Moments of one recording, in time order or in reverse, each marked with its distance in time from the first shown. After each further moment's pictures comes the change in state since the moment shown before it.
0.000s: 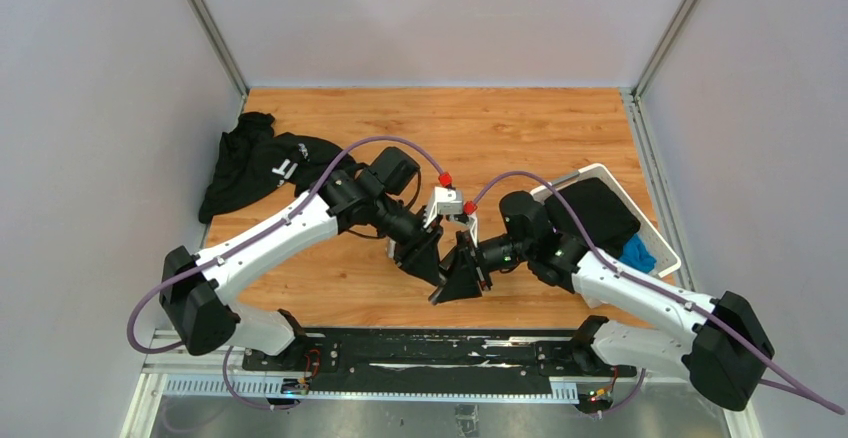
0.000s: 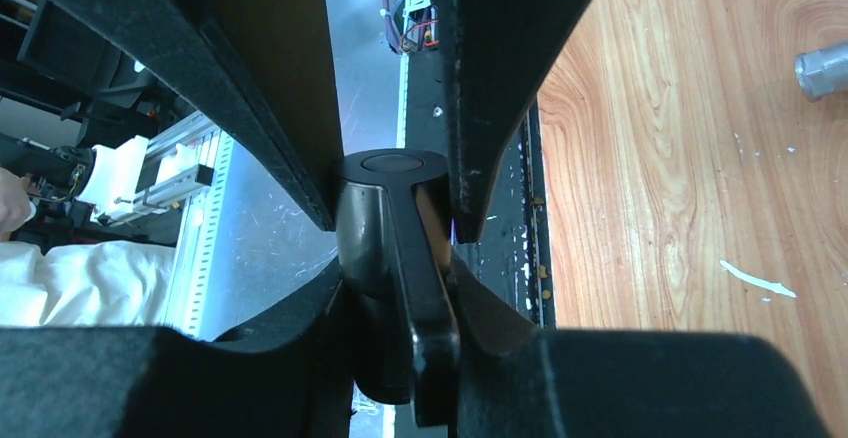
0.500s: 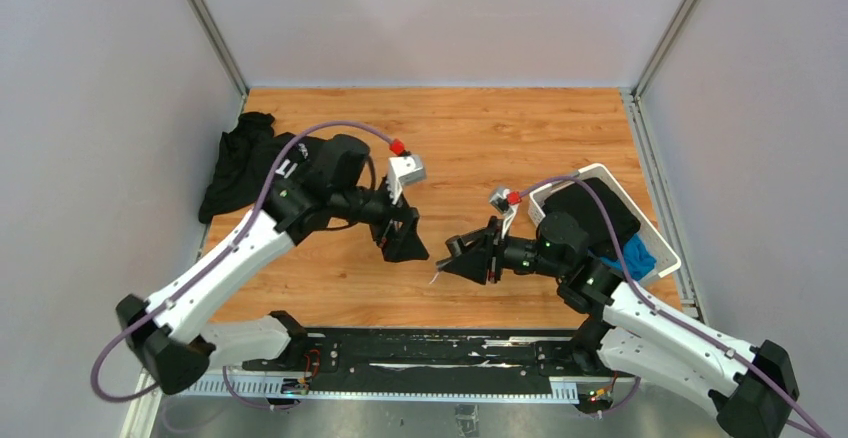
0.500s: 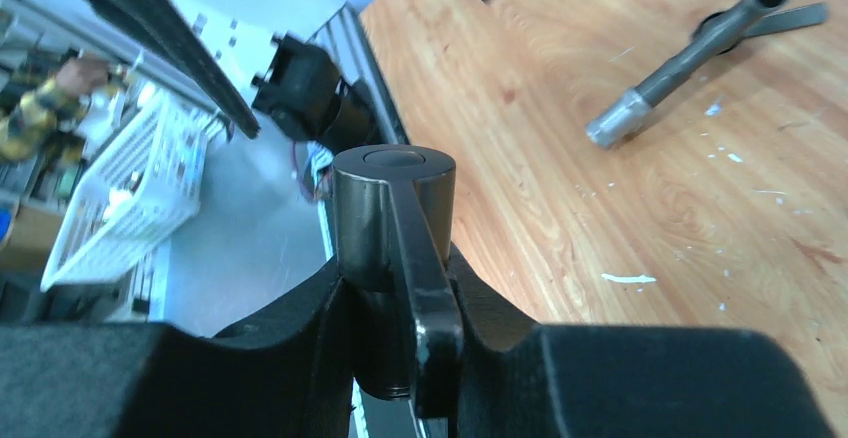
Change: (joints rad) left arm 0.125 -0.158 -0.007 0.063 -0.173 -0.089; right arm 0.006 -0.269 -0.126 0.125 0.402 0.212
